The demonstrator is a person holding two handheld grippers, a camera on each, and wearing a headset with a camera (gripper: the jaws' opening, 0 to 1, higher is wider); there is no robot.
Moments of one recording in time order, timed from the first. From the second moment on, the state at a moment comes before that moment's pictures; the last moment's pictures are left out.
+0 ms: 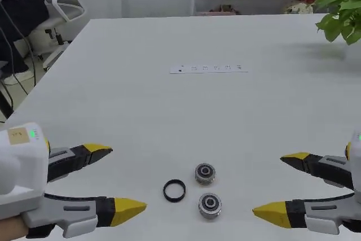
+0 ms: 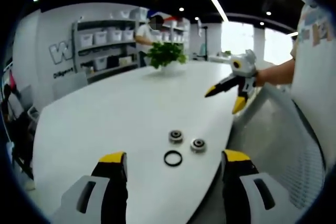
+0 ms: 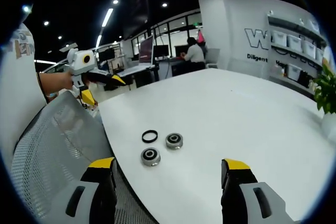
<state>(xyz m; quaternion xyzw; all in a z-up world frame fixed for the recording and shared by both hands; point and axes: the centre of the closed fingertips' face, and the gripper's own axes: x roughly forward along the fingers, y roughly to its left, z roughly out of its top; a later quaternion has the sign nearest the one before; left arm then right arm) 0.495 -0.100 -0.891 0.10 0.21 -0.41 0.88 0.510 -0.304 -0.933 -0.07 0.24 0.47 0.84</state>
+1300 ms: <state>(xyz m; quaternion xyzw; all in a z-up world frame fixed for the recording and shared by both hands) 0.480 -0.097 -0.904 0.10 0.23 -0.40 0.88 0.495 -0.315 -0.929 -0.06 0.25 0.45 0.86</state>
